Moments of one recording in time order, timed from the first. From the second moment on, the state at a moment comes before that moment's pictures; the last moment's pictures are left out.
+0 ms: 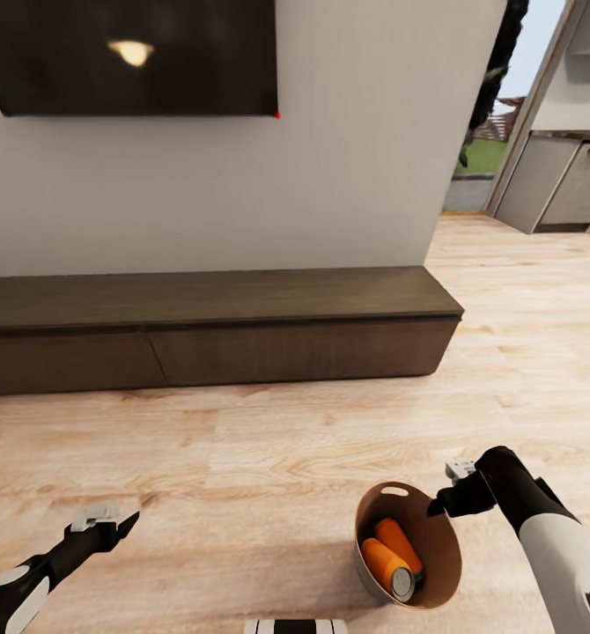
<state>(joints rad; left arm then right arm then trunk) -0.49 0.39 -0.11 -0.37 0.38 -0.18 -0.43 -0.76 -0.22 -0.25 -0.57 0.74 0.81 0.82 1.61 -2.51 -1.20</state>
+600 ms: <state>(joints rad) -0.49 0.38 -0.10 -0.31 0.38 -0.17 -0.43 -0.71 -0.21 -0.25 -0.67 0.73 0.81 0.82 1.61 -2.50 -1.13</state>
